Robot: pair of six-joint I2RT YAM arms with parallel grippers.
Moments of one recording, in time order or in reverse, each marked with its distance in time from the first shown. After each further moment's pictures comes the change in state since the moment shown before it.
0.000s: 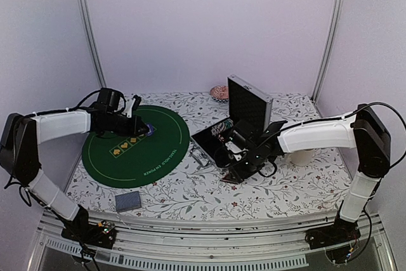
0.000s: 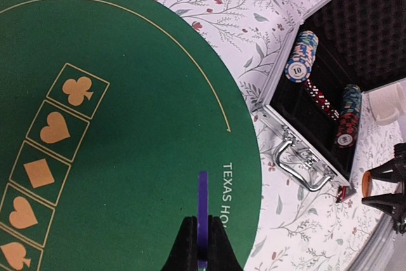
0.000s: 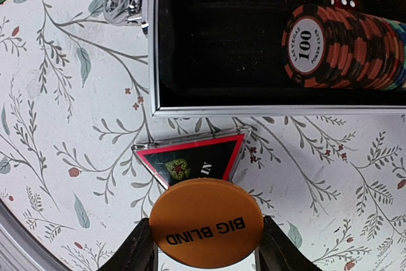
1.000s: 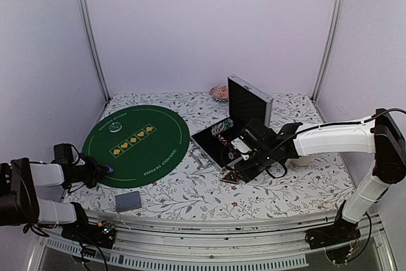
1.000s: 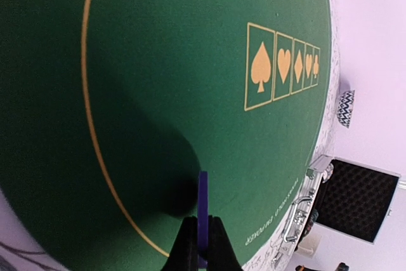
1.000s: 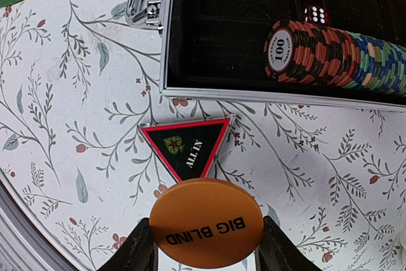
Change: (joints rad) left arm 0.618 -0.397 -0.729 0.235 0.230 -0.608; right arm 0.000 -0.153 -0.112 0.061 0.027 -0.081
